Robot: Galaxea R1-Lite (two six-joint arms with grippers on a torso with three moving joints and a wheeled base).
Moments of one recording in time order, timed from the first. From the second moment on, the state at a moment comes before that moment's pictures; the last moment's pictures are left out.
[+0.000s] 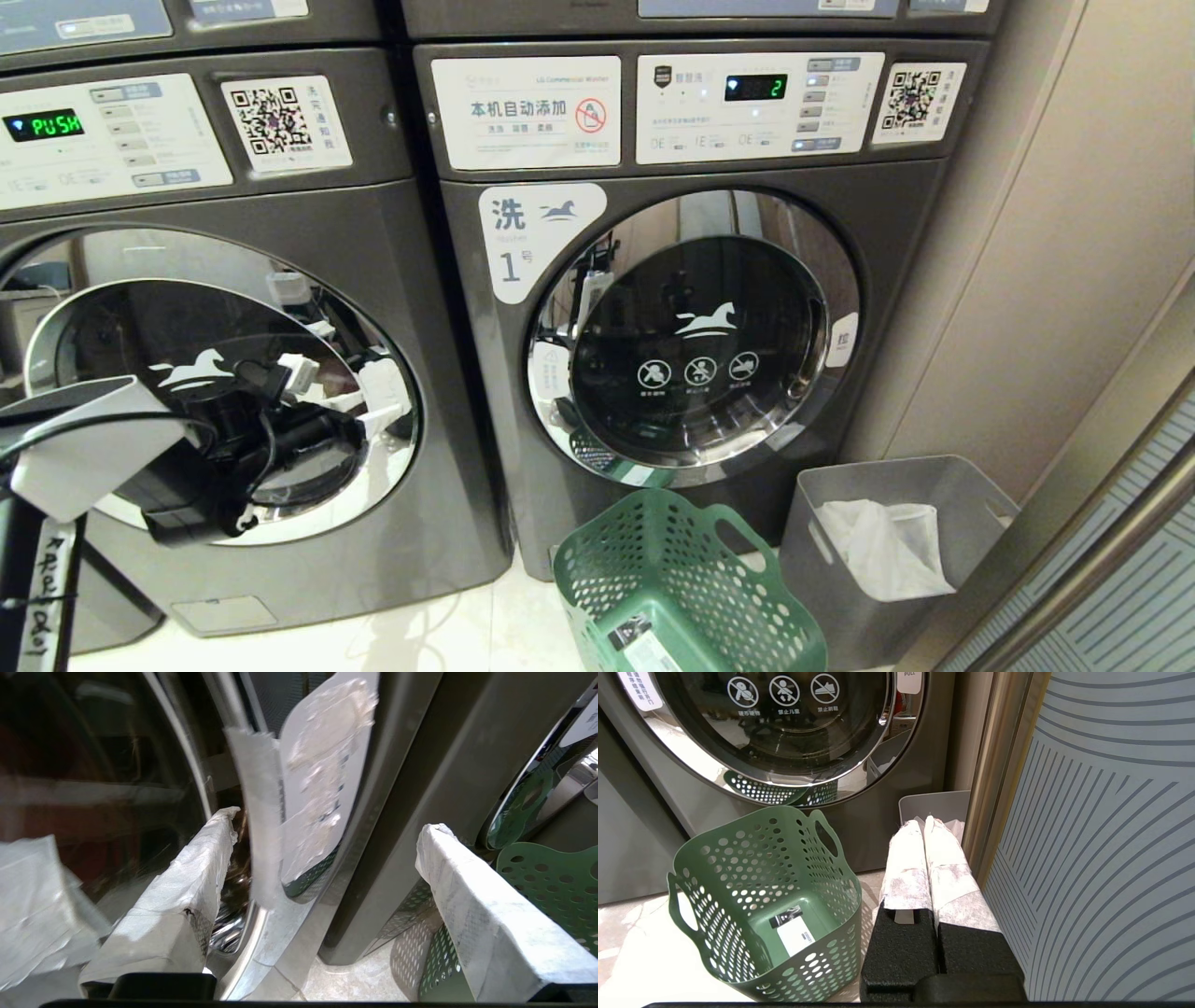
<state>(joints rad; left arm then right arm) 0.20 2.48 -1.18 -1.17 -0.71 0.05 0.00 0.00 0.00 0.00 -0.01 0.02</state>
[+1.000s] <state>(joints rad) 0.15 2.53 -1.25 -1.18 -0.80 0.05 0.00 0.00 0.00 0.00 -0.01 0.02</state>
